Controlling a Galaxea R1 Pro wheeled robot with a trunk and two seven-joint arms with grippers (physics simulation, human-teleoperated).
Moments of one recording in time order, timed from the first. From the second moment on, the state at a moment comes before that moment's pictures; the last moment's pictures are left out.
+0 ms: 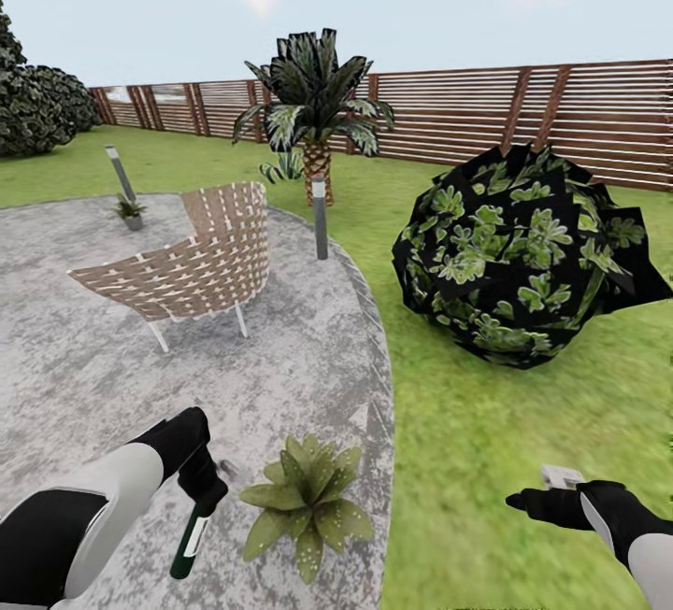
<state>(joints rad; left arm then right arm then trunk) -0.96 0.08 -0.16 -0.15 -0.80 0.75 -0.93 -0.69 -0.34 -0.31 -0.28 0.22 0.45 0.45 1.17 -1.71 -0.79</state>
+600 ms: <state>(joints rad) -0.95 0.09 -0.16 -0.06 -0.80 0.74 -0.92 -0.69 -0.34 -0.31 -0.28 0.22 0.45 0.45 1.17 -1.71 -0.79</state>
